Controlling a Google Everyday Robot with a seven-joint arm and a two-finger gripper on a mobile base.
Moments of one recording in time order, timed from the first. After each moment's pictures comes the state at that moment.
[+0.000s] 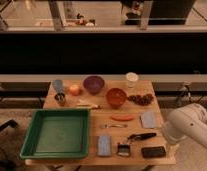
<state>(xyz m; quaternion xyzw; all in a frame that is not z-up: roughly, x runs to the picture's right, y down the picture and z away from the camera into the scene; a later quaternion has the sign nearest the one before) 0.316 0.266 0.716 -0.32 -0.06 -0.10 0.94</state>
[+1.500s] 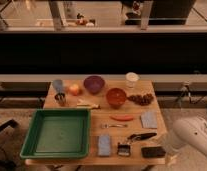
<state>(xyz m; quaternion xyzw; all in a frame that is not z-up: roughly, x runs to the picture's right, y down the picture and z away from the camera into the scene) 0.295 0.320 0.730 -0.32 -0.18 -0.18 0.91</state>
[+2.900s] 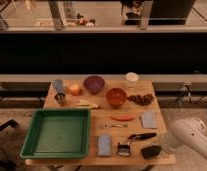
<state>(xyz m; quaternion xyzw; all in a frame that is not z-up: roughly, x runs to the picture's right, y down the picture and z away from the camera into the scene) 0.296 0.319 0.747 -0.32 -0.16 -0.16 0.92</state>
